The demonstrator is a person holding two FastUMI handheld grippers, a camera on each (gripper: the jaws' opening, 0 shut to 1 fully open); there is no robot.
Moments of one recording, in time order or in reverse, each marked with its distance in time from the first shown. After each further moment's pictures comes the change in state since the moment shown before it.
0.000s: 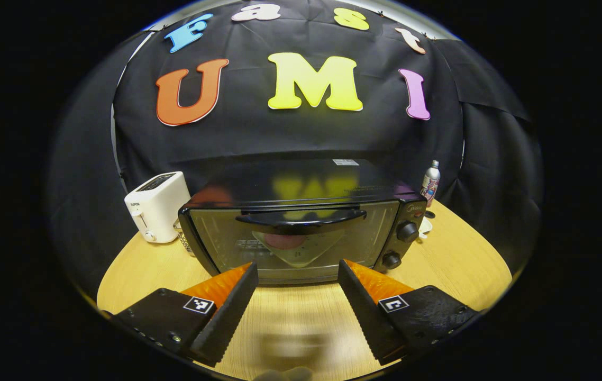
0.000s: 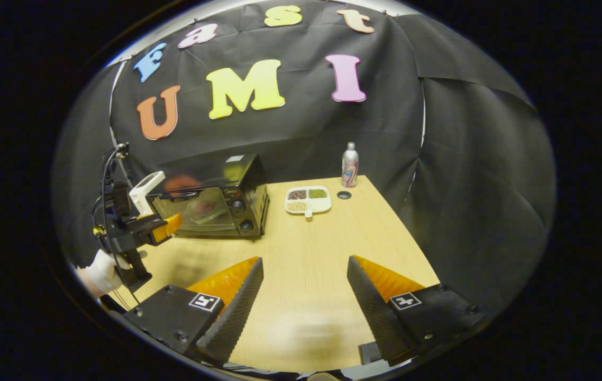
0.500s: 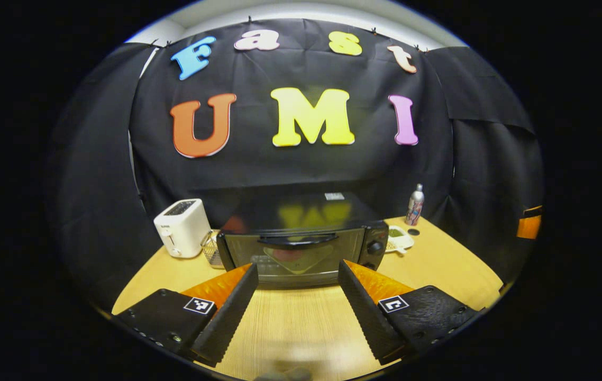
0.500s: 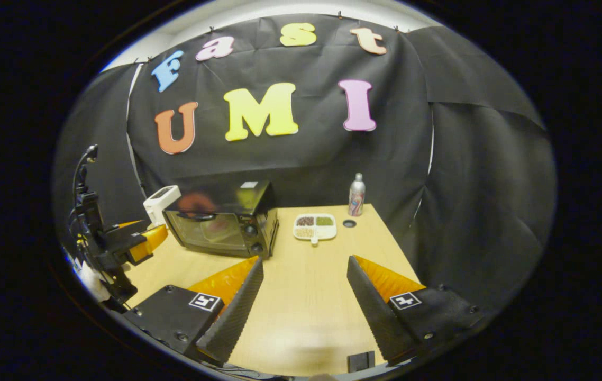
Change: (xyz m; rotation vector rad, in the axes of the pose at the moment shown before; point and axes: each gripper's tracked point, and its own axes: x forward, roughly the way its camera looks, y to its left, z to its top) left arm -0.131 -0.012 0.068 0.006 -0.190 0.047; right arm -0.051 0.001 0.064 -0.076 -0.174 0.066
